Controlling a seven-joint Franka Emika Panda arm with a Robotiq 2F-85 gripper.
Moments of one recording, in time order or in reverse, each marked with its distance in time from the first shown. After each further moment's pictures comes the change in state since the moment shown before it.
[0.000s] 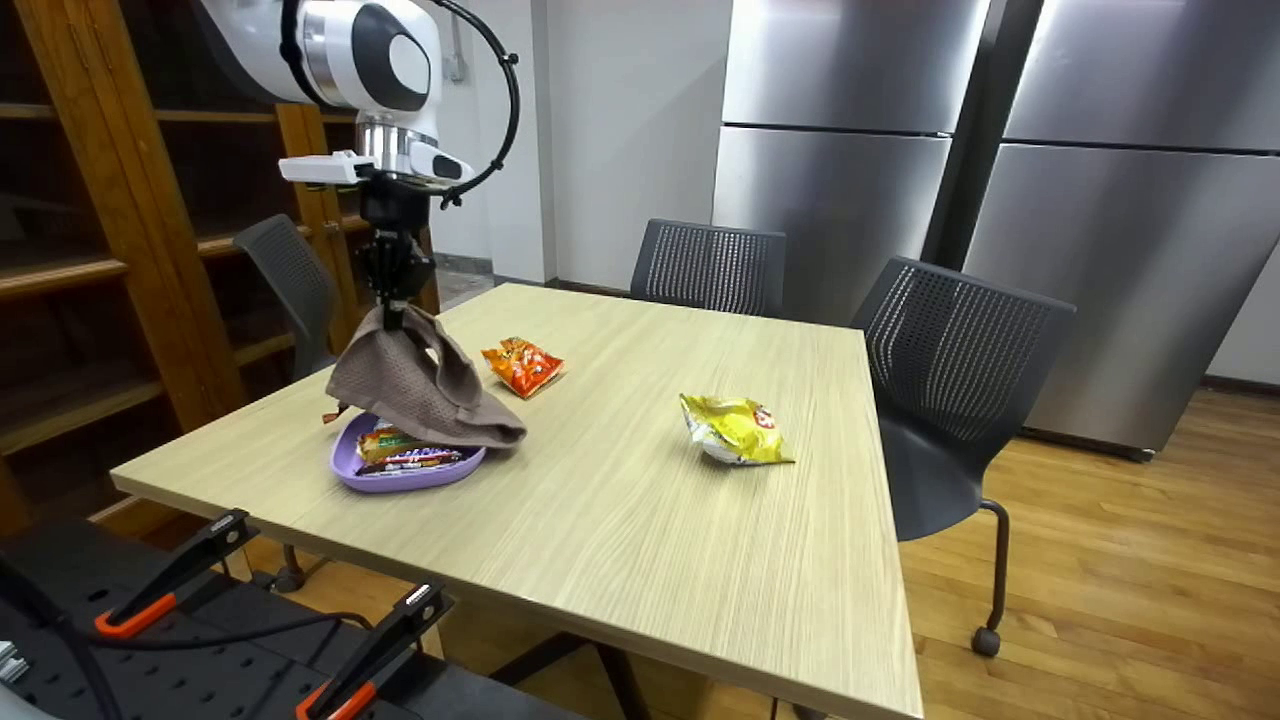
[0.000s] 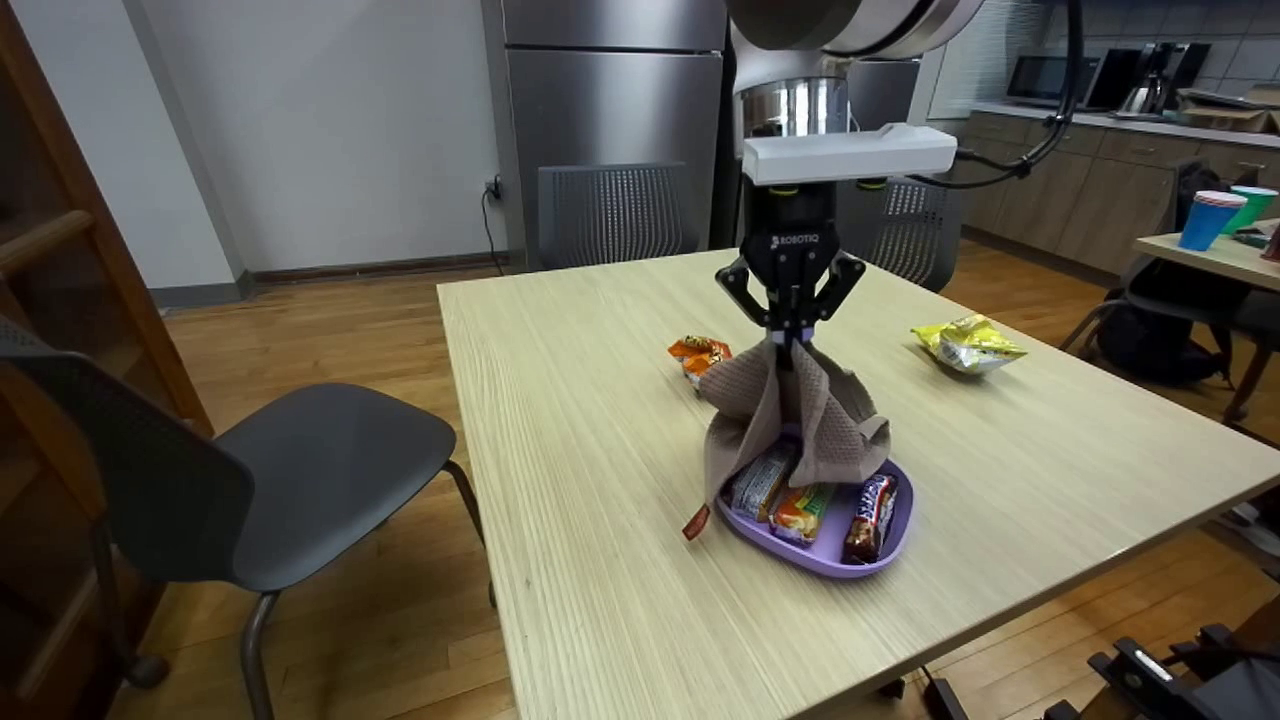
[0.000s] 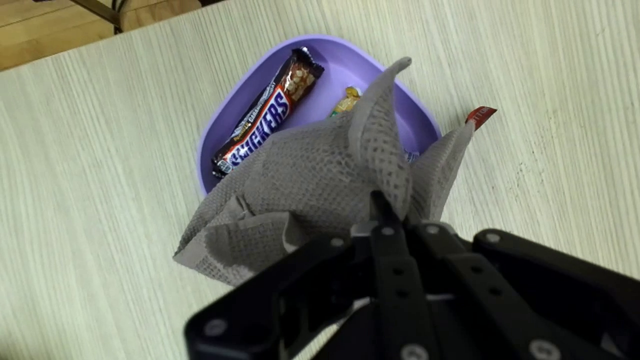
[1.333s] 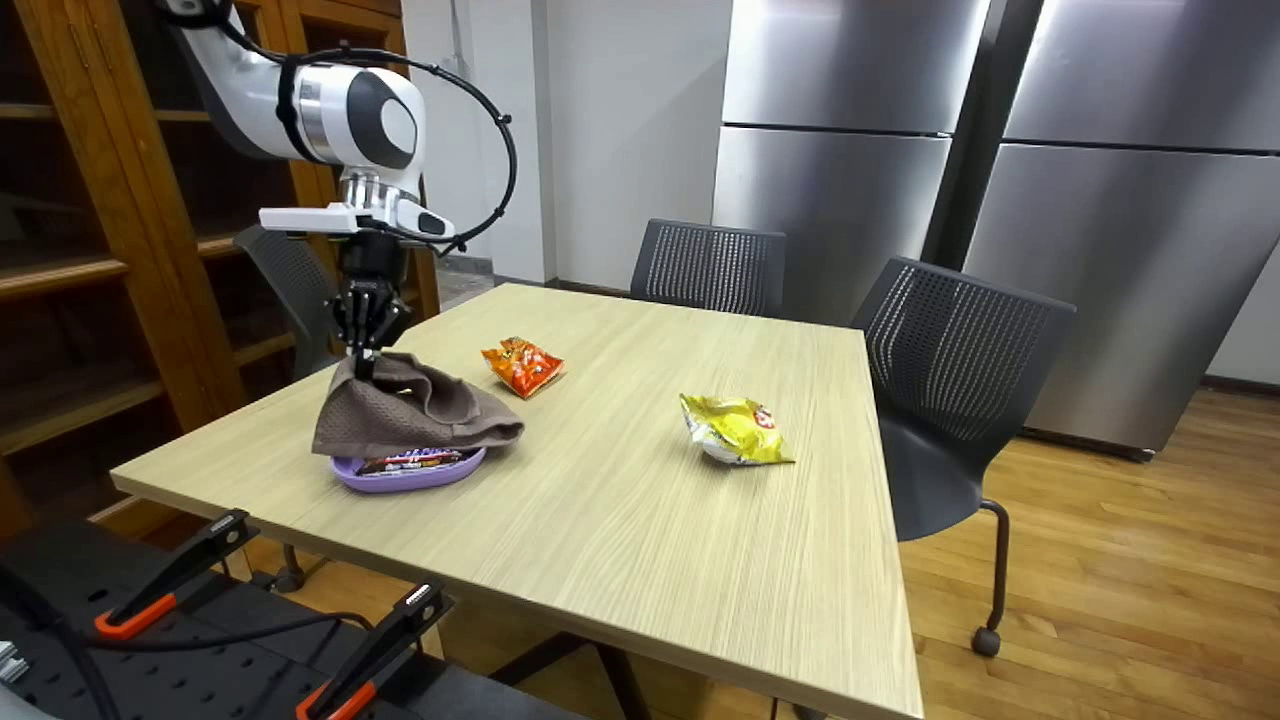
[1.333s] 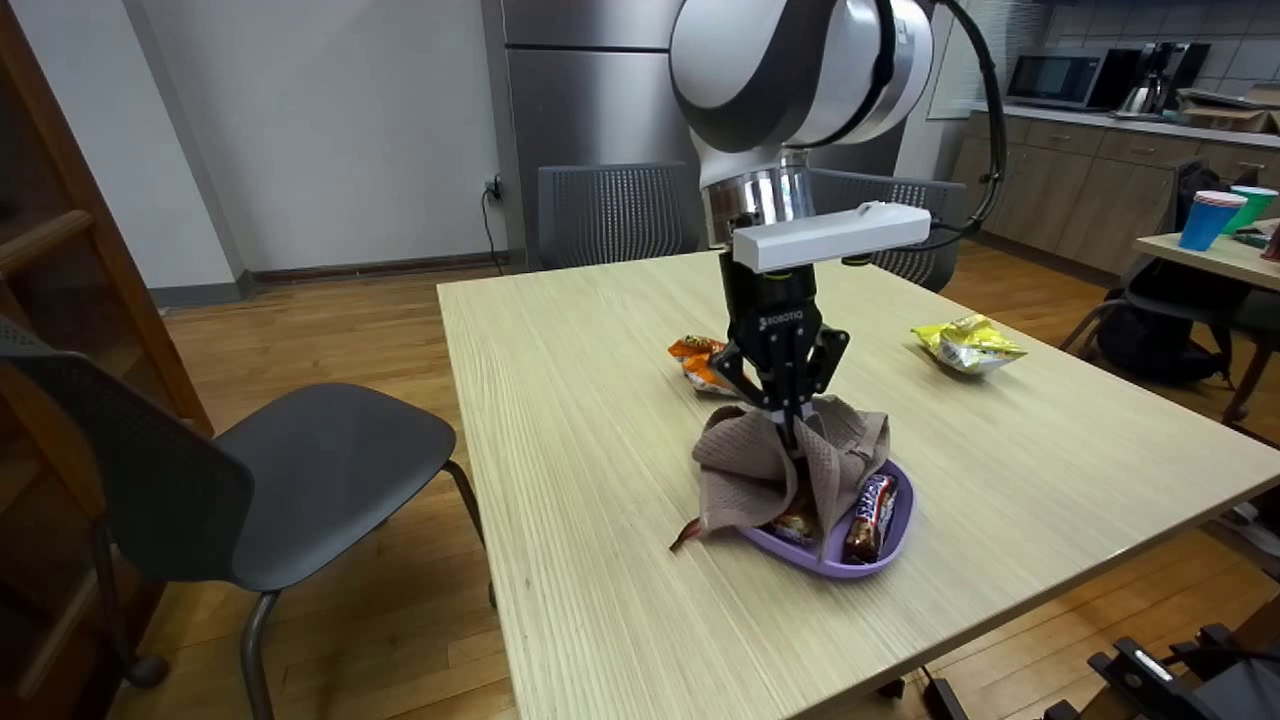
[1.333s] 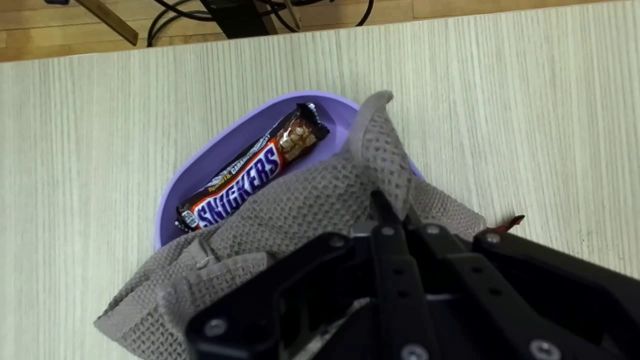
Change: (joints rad) arm 0.023 0.138 0.030 0.045 -0.020 -0.069 -0.128
